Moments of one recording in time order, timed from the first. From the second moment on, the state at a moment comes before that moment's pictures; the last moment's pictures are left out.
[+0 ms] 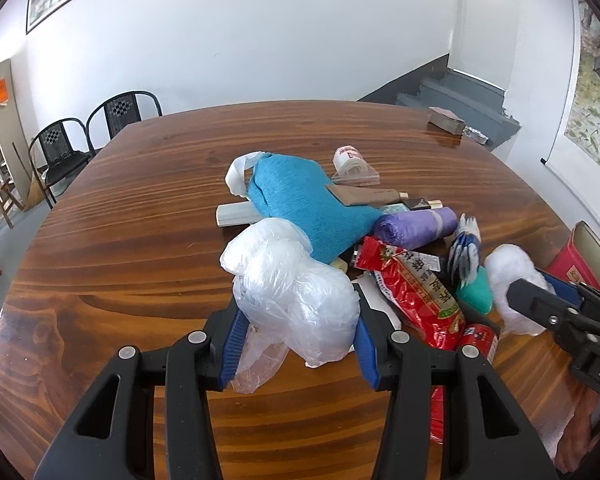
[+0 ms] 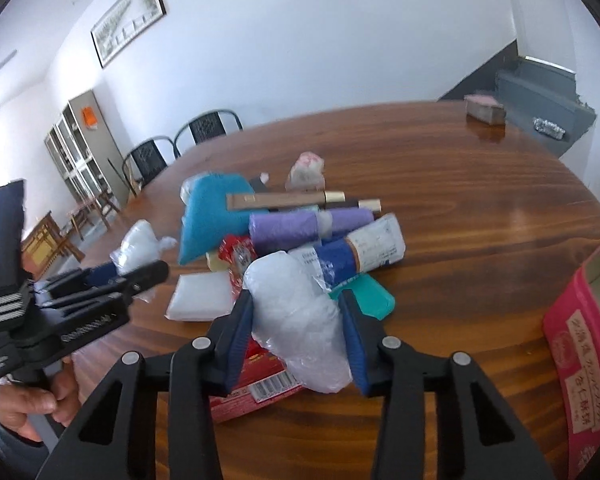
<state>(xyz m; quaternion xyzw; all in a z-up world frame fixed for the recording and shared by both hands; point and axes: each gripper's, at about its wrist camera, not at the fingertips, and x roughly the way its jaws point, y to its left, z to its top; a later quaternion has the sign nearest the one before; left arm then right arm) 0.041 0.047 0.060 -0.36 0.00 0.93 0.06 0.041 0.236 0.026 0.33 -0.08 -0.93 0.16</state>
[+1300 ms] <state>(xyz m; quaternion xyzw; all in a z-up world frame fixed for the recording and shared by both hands) 0.108 0.236 0.110 -0.31 0.05 0.92 0.25 0.212 0.451 0.070 0.21 -0.16 -0.94 -0.23</state>
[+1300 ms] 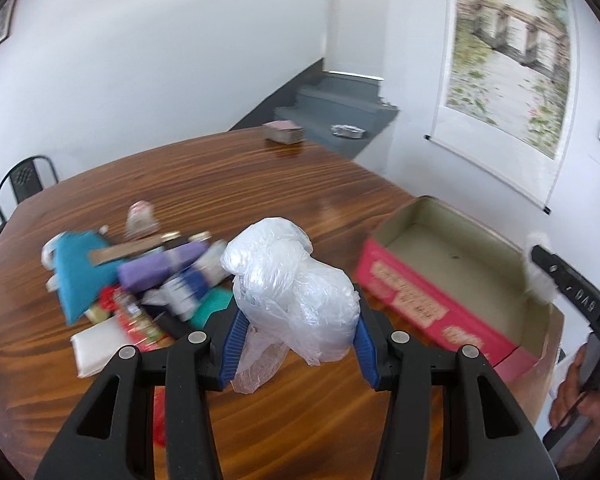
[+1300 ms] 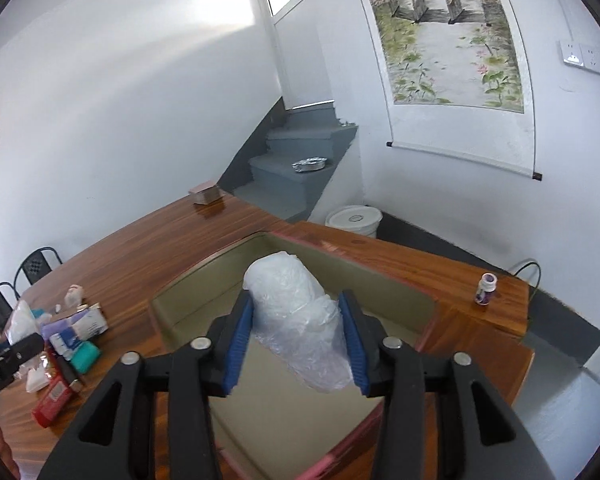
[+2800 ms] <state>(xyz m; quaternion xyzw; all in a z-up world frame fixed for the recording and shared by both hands) 0.093 0.316 0.108 -0.33 0.07 0.90 0.27 0.246 0.406 0.064 0.17 -0.14 -0.96 -0.15</state>
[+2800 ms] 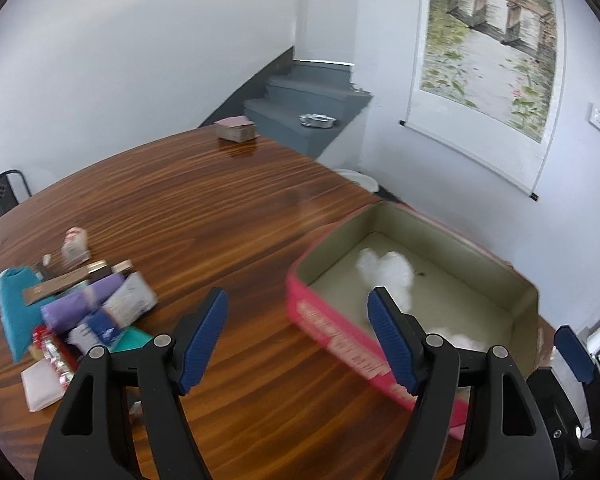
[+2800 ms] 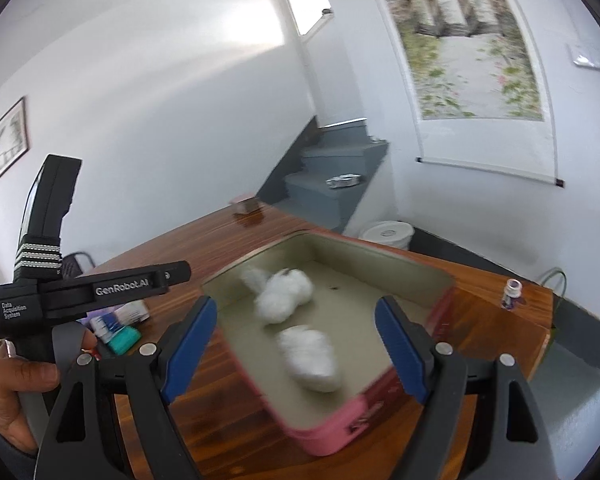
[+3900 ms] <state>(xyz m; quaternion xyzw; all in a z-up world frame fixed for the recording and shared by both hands) -0.010 0.031 0.074 -0.37 -0.12 0.92 0.04 0.185 0.286 0.042 0.26 -0.08 -0.96 0.01</state>
